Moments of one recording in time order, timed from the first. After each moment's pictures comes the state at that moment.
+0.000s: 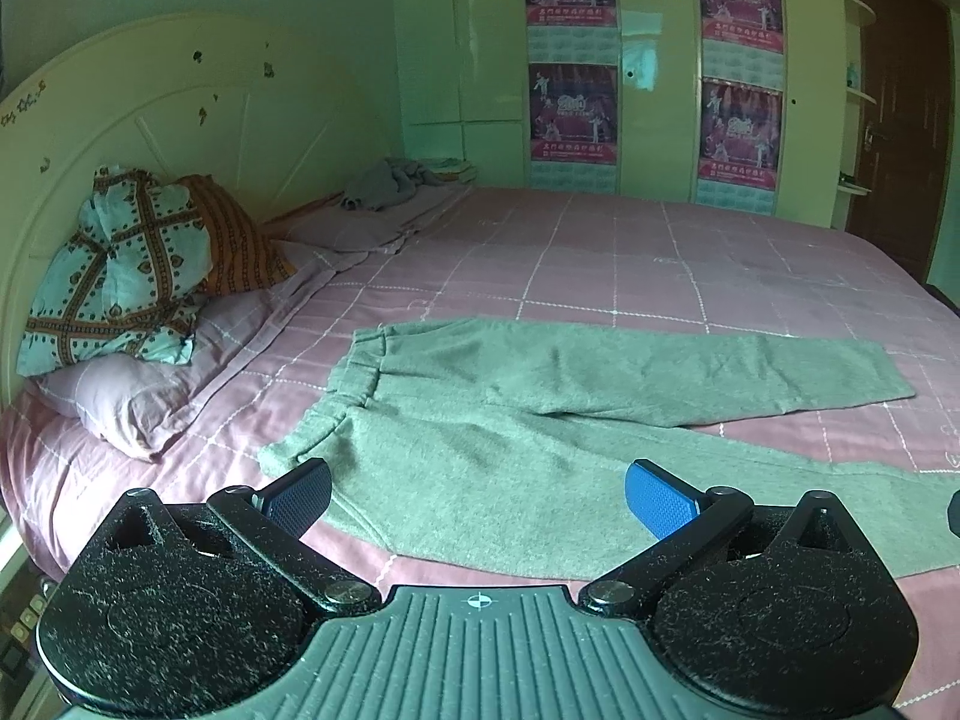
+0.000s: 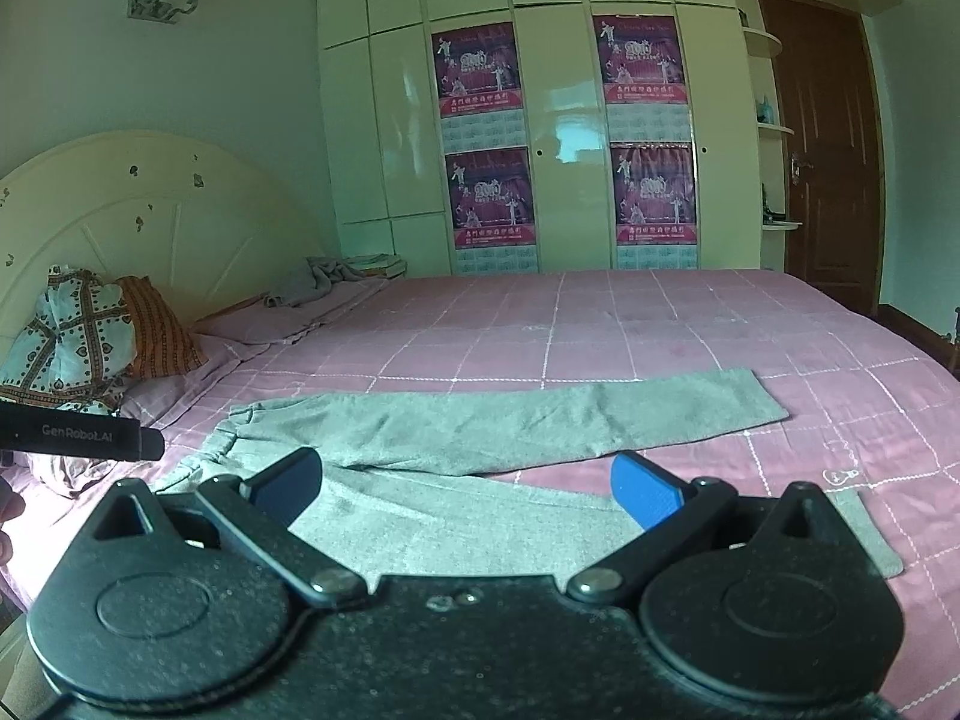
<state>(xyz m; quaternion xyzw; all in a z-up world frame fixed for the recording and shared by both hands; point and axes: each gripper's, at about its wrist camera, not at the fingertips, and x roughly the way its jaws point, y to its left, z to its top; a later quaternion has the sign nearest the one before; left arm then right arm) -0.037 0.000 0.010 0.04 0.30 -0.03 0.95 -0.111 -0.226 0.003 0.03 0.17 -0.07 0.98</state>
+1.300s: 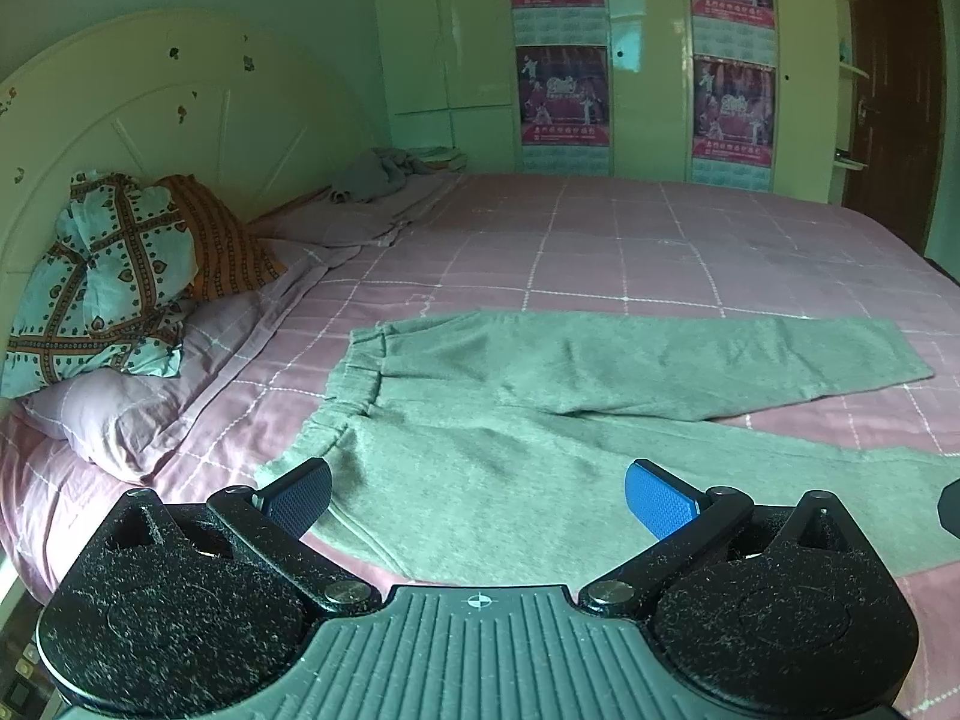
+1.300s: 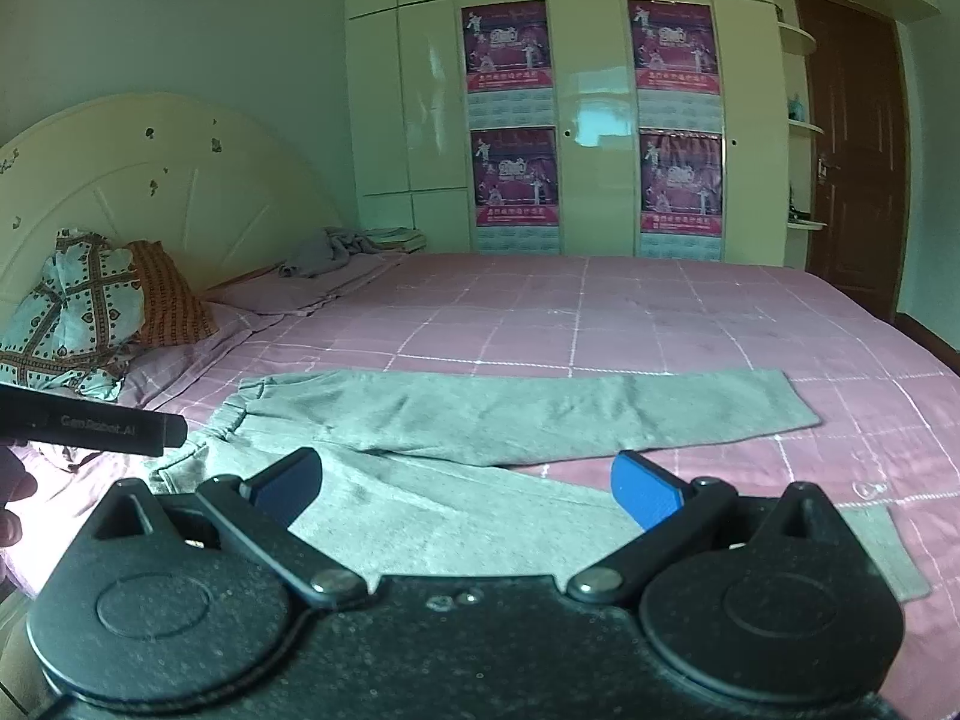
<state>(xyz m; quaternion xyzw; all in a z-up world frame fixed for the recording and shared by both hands) 0.007 0.013 -0.006 0.07 0.31 -0.04 0.95 -0.073 -0.207 -0.001 0.03 0.19 -0.04 0.98</state>
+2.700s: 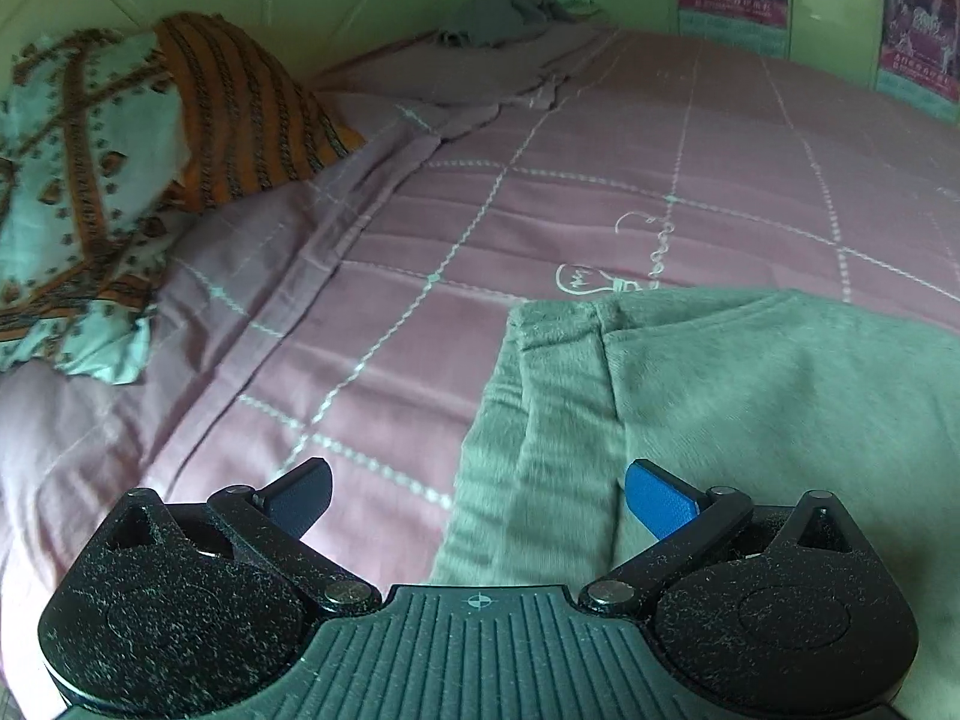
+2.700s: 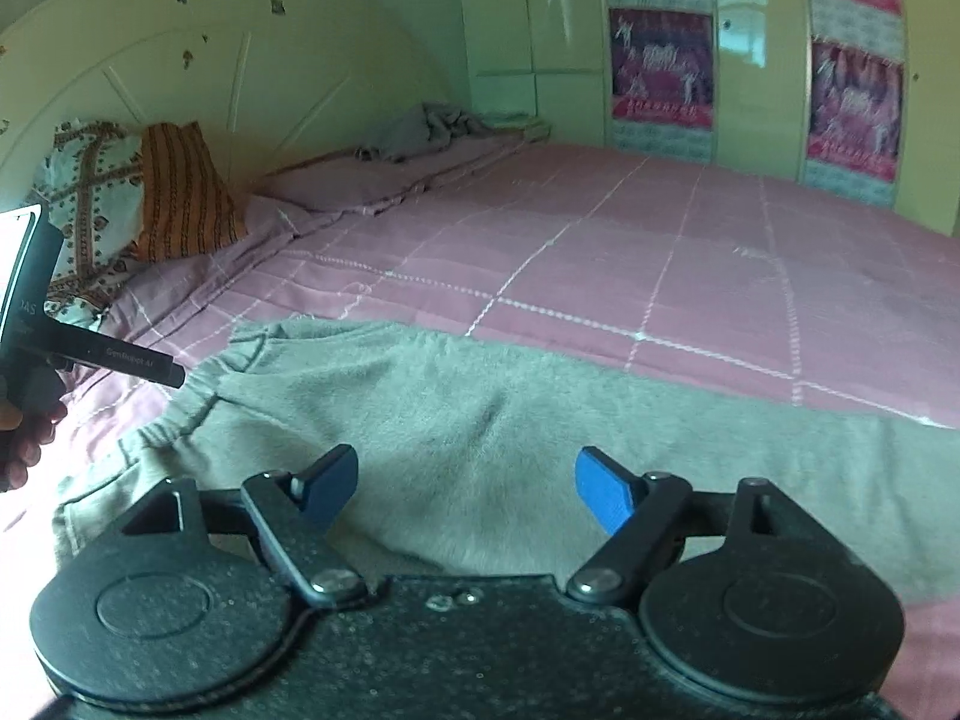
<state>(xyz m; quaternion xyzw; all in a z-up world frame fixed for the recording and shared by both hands) 0.383 0.111 -0.149 0.06 0.44 0.07 0.90 0.235 -0.199 -0.082 0.01 0.32 0.09 0.94</state>
